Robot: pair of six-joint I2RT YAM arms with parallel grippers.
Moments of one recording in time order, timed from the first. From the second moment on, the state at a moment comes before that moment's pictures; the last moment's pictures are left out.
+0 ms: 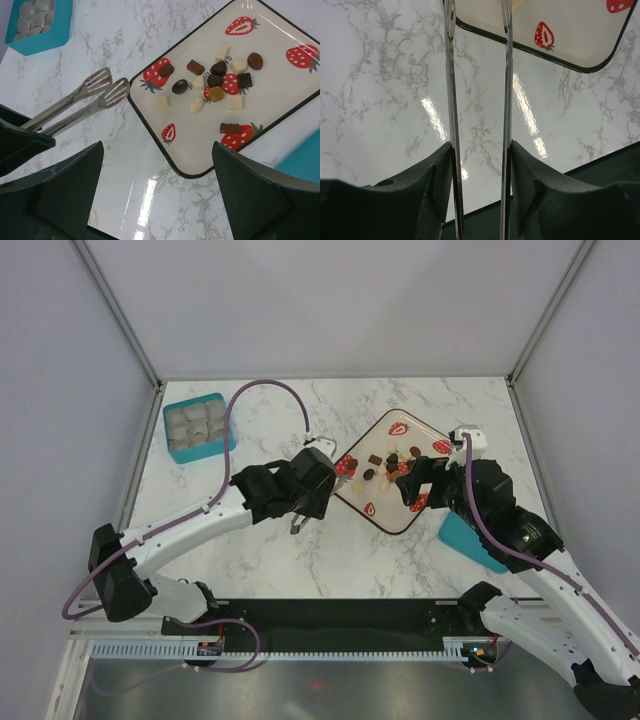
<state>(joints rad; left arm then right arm) -0.95 1.35 1.25 -0.82 -0.31 -0.49 0.59 0.76 0.92 -0.57 0.17 0.42</state>
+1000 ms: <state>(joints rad) -0.98 1.64 1.29 -0.65 -0.23 -0.40 0.59 0.69 0.94 -0.61 0.27 0.39</state>
